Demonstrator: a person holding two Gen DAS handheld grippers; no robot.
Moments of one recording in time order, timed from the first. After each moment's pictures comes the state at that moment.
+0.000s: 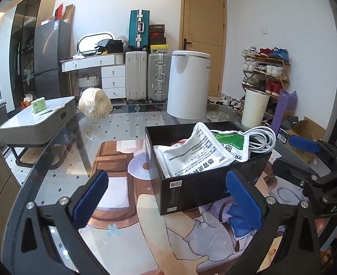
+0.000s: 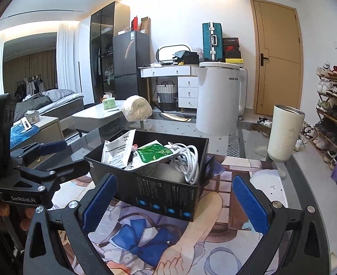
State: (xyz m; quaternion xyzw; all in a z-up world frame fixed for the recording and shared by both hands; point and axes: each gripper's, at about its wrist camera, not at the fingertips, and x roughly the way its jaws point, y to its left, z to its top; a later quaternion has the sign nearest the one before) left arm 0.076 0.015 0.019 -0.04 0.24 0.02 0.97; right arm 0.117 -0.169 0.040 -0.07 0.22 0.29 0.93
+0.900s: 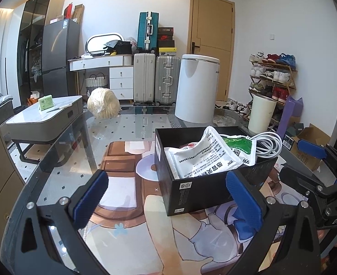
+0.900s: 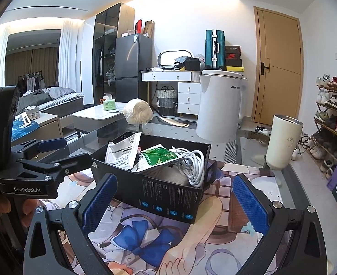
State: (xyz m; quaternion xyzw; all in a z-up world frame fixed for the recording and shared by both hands) left arm 0.071 0.021 0.020 -0.05 0.23 0.05 0.97; right arm 0.108 -0.162 0.040 -0.09 0.20 0.29 0.93
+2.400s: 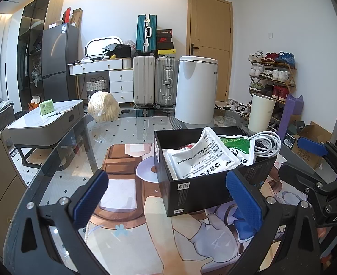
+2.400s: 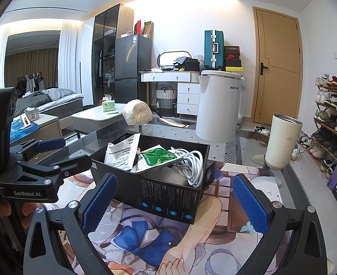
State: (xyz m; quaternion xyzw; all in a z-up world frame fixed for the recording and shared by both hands) left arm 0.070 0.017 0.021 -0.04 0.23 0.05 0.97; right arm 0.107 -0.163 0.039 -0.09 0.20 0.29 0.93
